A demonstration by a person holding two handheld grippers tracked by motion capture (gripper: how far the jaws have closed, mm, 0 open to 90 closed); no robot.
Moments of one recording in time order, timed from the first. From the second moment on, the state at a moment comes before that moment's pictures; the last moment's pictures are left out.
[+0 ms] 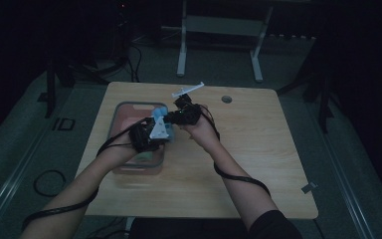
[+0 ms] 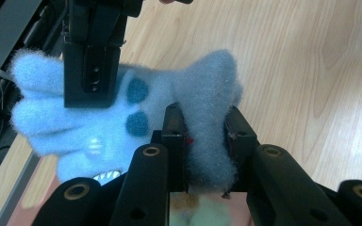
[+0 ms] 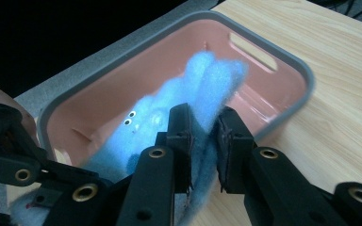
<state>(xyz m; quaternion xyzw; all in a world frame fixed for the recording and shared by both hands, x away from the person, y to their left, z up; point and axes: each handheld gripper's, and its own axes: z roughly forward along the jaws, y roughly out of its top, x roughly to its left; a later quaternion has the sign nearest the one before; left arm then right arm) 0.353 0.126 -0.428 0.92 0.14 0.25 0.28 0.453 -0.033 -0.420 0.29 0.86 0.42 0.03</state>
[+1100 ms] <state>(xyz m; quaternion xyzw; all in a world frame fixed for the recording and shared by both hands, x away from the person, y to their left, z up) 0.357 0.183 -0.485 0.92 0.19 0.21 0.26 0.468 0.039 -0.483 0.28 0.88 0.39 -0.03</state>
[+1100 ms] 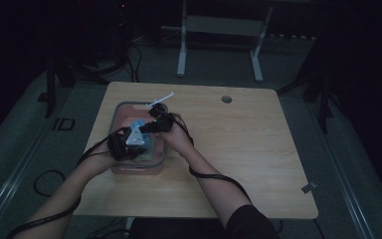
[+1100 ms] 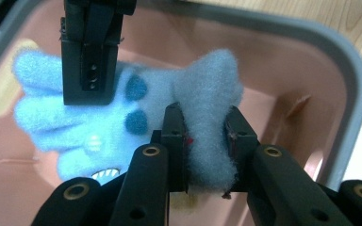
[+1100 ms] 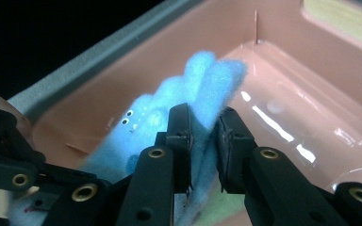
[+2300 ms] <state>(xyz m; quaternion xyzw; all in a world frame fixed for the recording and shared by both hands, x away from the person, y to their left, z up) 0.367 0.175 -0.484 0.89 0.28 0.17 0.31 0.448 -0.002 -0.457 0.26 0.87 0.41 -0.01</state>
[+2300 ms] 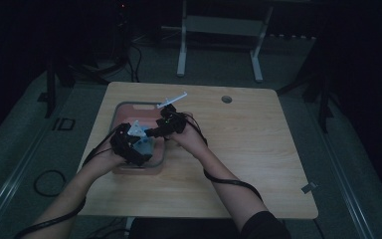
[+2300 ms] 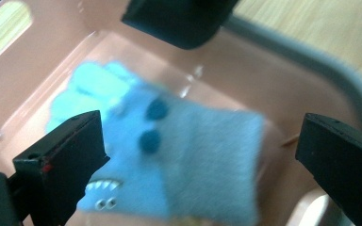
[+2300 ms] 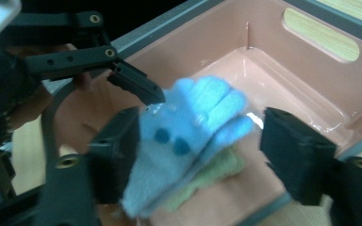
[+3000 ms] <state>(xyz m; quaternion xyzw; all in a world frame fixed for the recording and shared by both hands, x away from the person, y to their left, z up) 0.356 0.127 -0.470 0.88 0.26 0.16 0.37 0.442 -0.073 -0.466 0.25 0.87 0.42 0.01</state>
